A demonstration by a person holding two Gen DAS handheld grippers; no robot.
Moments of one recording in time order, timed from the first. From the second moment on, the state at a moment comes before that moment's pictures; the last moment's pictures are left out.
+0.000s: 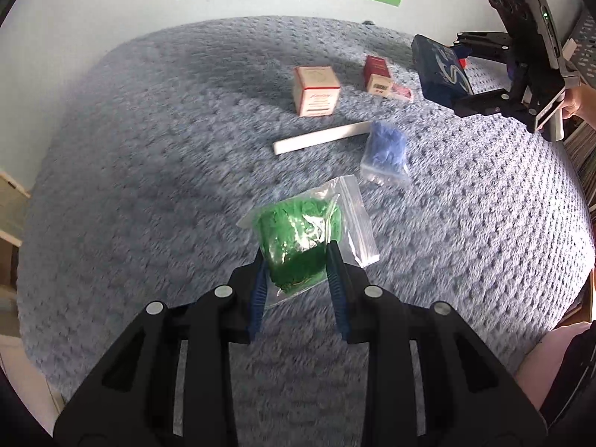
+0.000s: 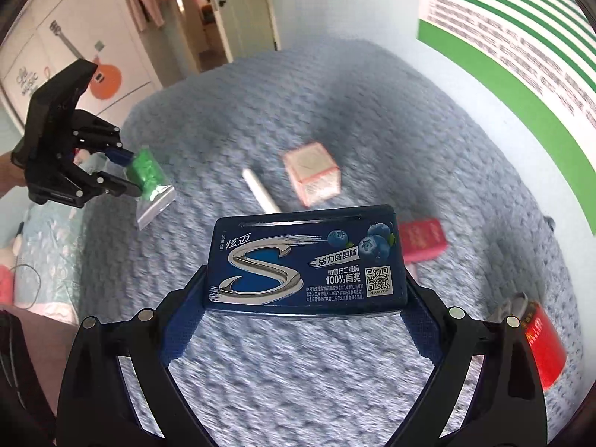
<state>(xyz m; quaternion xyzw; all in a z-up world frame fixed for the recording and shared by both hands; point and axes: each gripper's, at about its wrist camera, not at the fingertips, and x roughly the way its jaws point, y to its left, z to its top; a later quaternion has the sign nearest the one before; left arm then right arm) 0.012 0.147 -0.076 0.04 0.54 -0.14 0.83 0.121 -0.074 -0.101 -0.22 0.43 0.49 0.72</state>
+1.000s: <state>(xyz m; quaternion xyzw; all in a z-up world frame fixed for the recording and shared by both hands) -0.206 0.311 -0.064 -0.07 0.52 0.07 0.85 -0.059 0.183 -0.066 -0.30 0.35 0.68 0.57</state>
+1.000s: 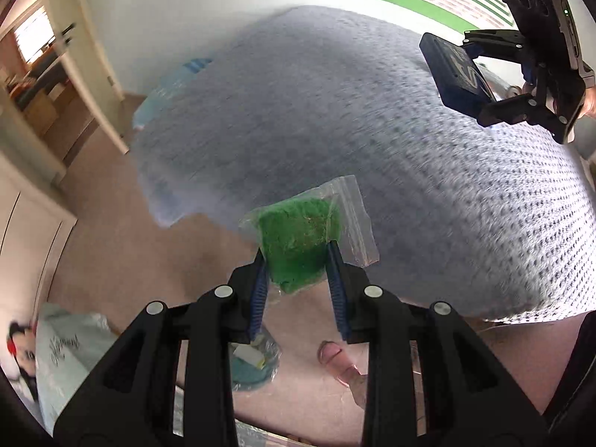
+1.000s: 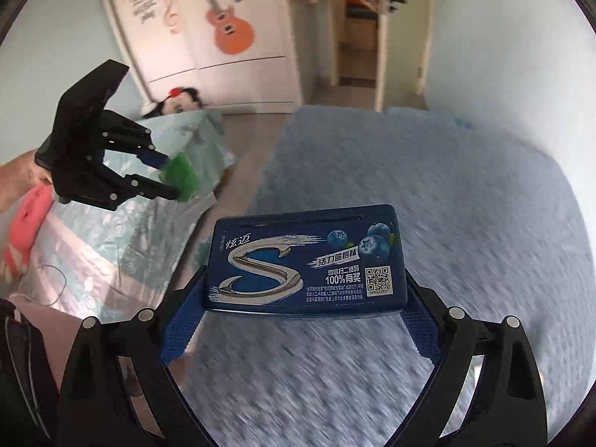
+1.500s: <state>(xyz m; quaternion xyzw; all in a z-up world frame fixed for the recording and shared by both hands) -0.347 0.382 -0.127 -0.18 0.54 0.17 0.81 -0.219 0.325 -0.113 -0.35 0.35 0.77 0.41</state>
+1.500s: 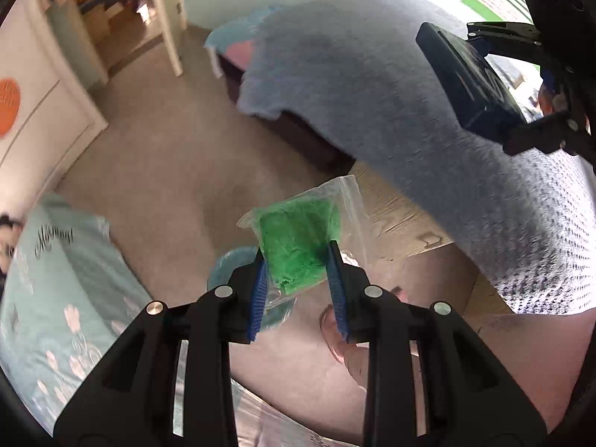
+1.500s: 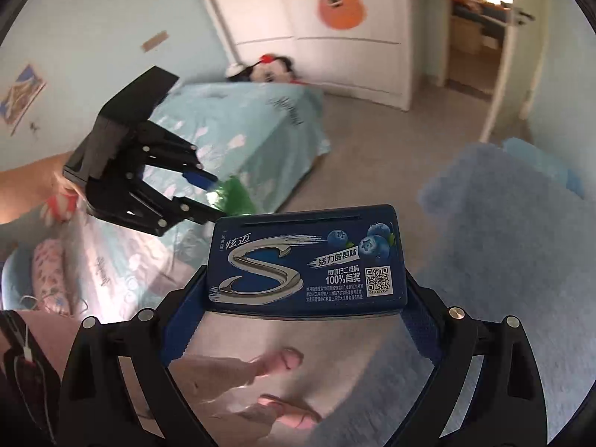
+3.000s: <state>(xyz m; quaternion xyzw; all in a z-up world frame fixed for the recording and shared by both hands) -0.409 0.440 -0.241 -0.24 0.57 0.23 0.75 -0.315 0.420 -0.237 -0.42 0.39 0.75 0.33</state>
